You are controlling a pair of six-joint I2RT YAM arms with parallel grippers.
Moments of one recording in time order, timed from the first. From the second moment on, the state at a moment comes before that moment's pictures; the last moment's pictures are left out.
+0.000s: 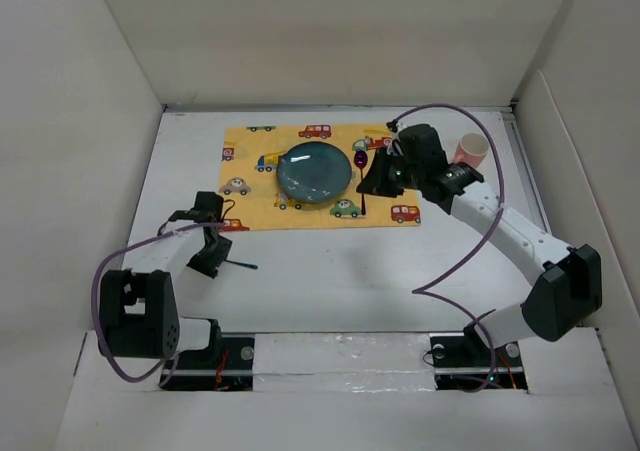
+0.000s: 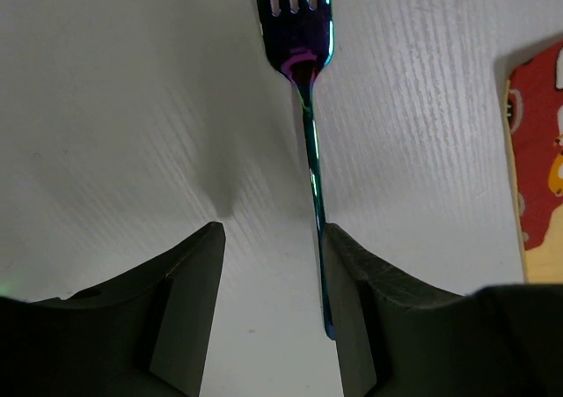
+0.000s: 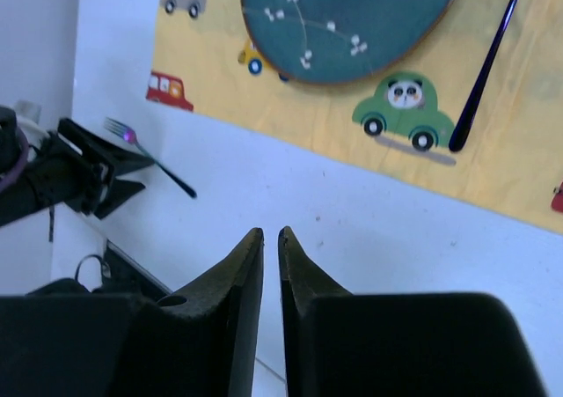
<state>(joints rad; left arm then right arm) -0.07 1.30 0.70 -0.81 -0.30 -1.24 0.52 1.44 1.27 -0.45 -0.25 0.59</state>
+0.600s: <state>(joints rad) -0.07 1.42 0.75 -0.81 -0.39 -1.24 0.55 1.35 1.24 -0.47 -0.27 0.59</state>
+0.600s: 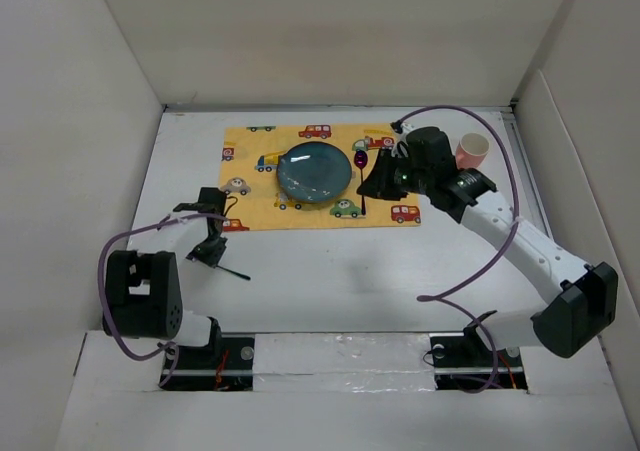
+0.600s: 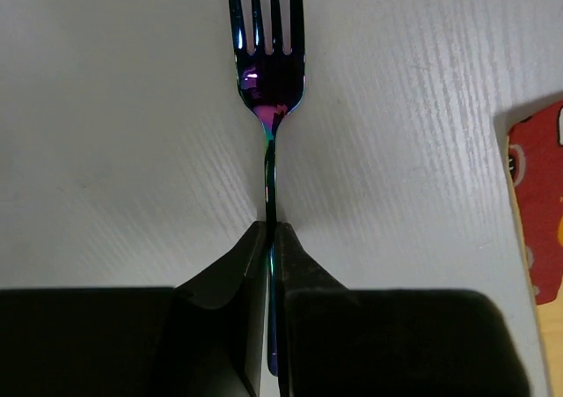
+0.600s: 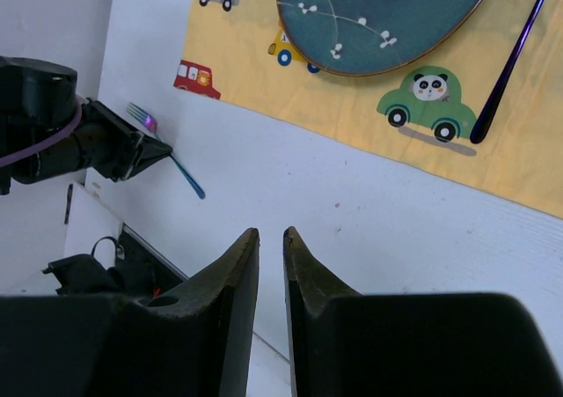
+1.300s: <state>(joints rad) -0.32 1.75 1.65 -0.81 -0.45 -0.53 0.51 1.30 1.21 -0.54 -0.20 0.60</state>
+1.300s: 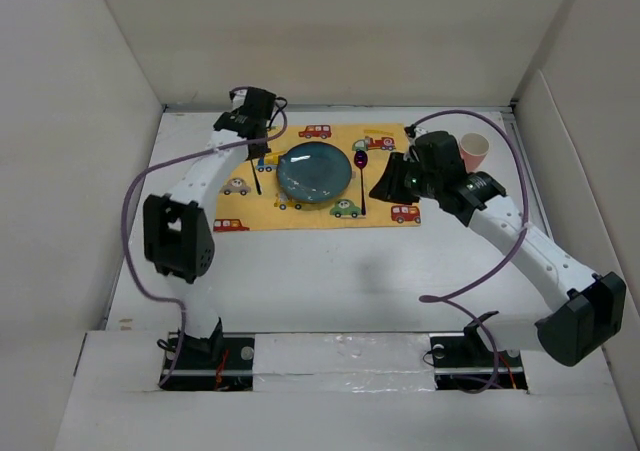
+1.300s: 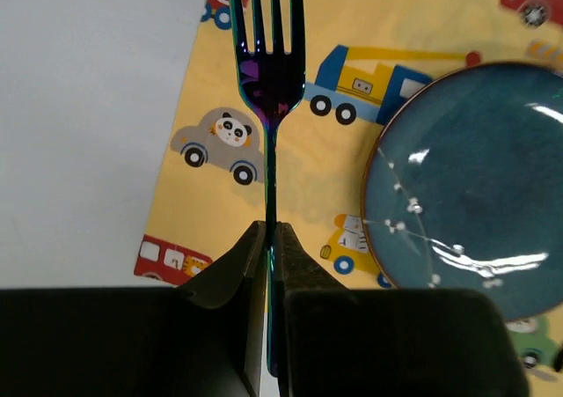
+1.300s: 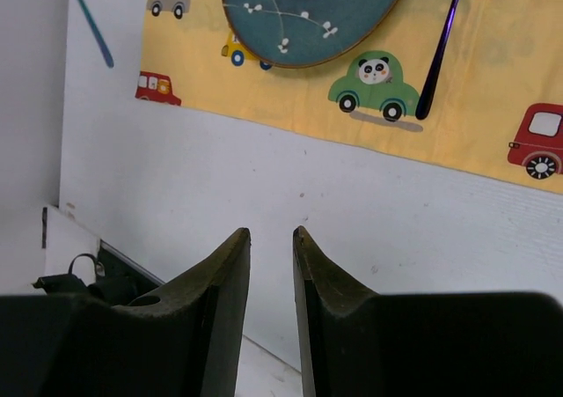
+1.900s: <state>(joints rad) -0.29 2.05 1.73 -0.72 -0.32 -0.22 0.50 1.26 1.16 -0.65 -0.08 0.63</state>
